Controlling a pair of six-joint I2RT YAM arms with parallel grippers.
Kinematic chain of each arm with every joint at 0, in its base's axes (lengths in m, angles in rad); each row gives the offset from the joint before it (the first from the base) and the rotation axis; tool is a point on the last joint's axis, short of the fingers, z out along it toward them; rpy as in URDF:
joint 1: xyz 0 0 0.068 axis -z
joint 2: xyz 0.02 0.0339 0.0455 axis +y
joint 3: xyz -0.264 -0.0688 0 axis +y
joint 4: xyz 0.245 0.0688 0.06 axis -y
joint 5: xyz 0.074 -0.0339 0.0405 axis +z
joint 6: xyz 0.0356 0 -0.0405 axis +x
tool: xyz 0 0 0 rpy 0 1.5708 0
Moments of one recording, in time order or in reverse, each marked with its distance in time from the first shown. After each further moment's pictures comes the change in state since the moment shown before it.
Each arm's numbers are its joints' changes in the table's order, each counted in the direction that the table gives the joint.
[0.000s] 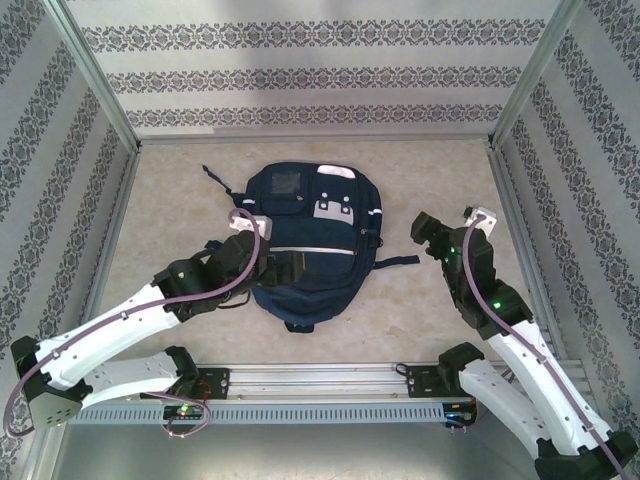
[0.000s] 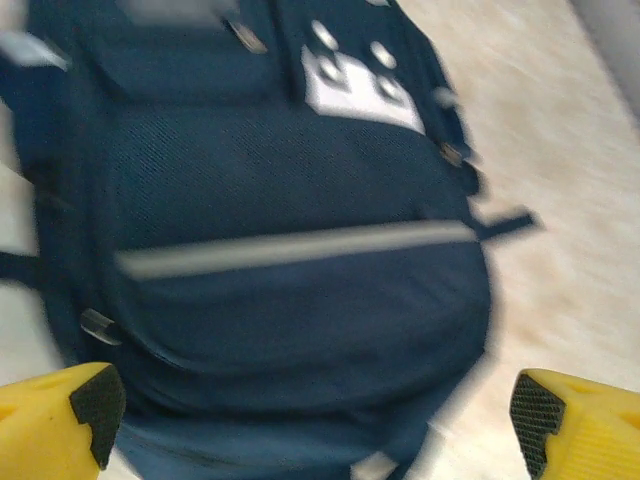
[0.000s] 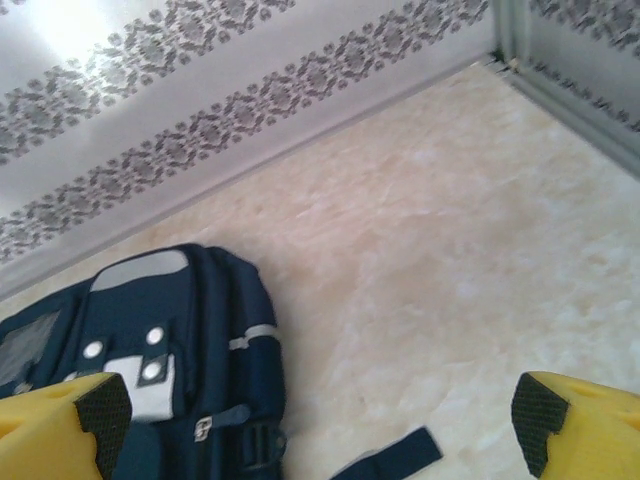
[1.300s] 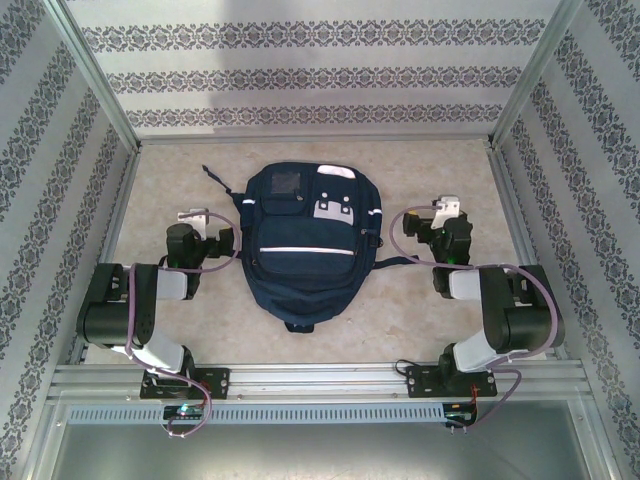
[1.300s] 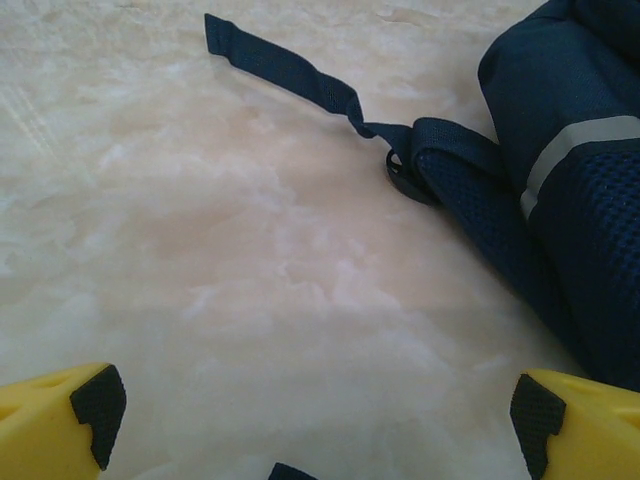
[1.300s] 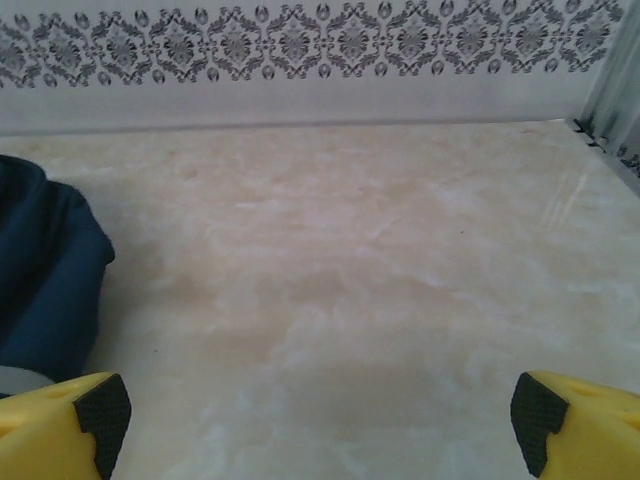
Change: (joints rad) left arm -0.938 0.554 0.586 1.410 -0.438 0.626; right arm 0.384 0.843 0.323 1.317 0.443 -0.565
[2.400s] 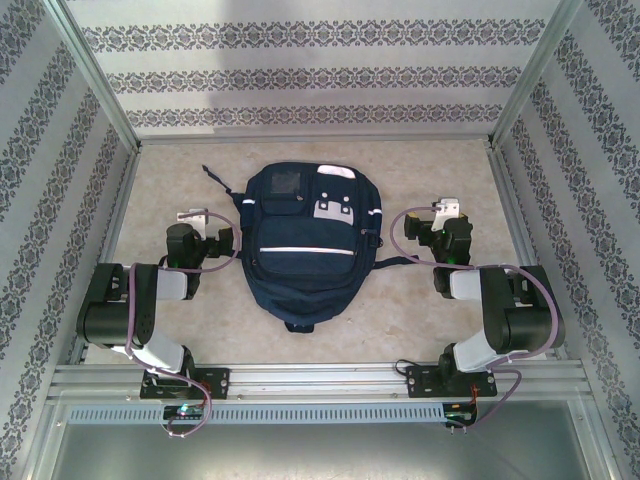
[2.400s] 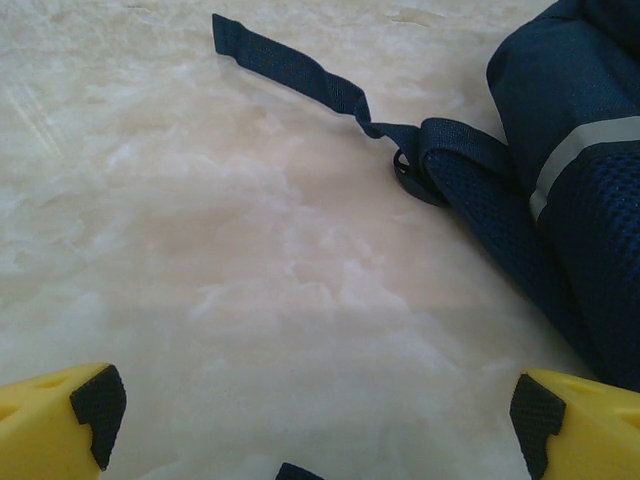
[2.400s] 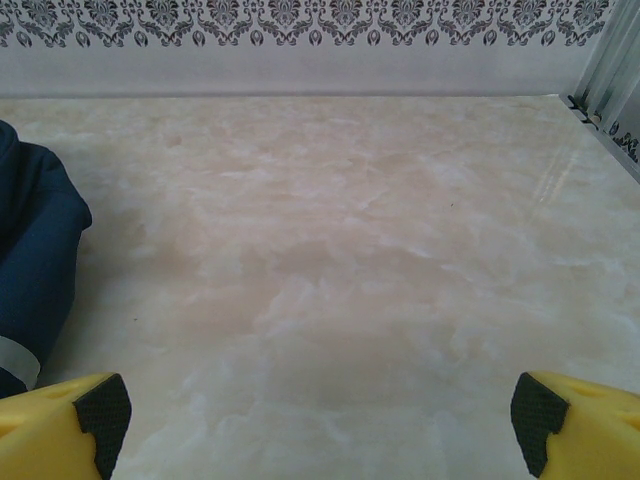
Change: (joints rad) left arm 0.000 0.000 0.000 0.000 0.012 0.000; right arm -0.001 0.000 0.001 -0.045 -0.011 -0.024
